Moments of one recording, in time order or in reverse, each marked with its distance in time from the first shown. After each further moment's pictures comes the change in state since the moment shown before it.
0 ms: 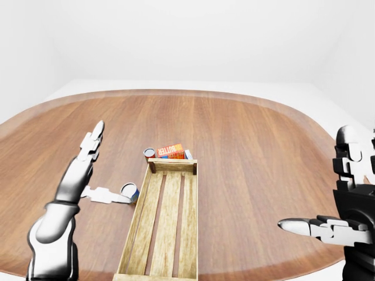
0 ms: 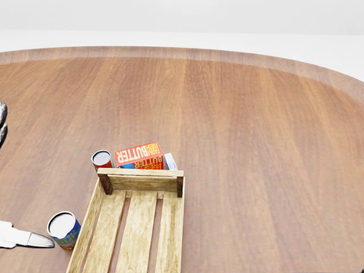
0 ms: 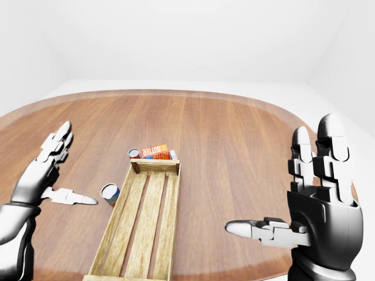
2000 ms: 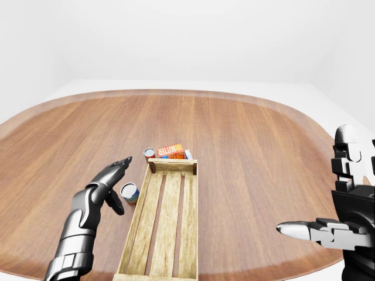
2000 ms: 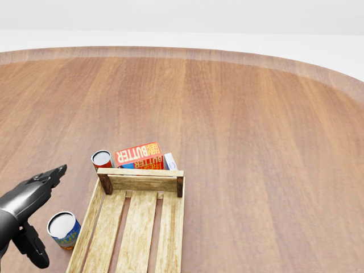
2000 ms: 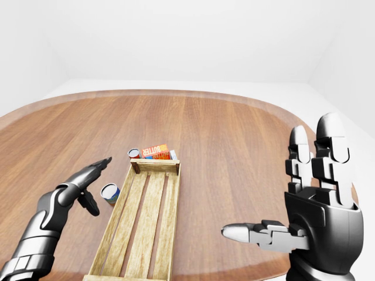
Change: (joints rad) left arm -0.327 0.136 -0.237 0.829 0.841 -0.107 -0.058; right arm 0.027 0.001 0.038 -0.034 0.016 0.000 -0.016
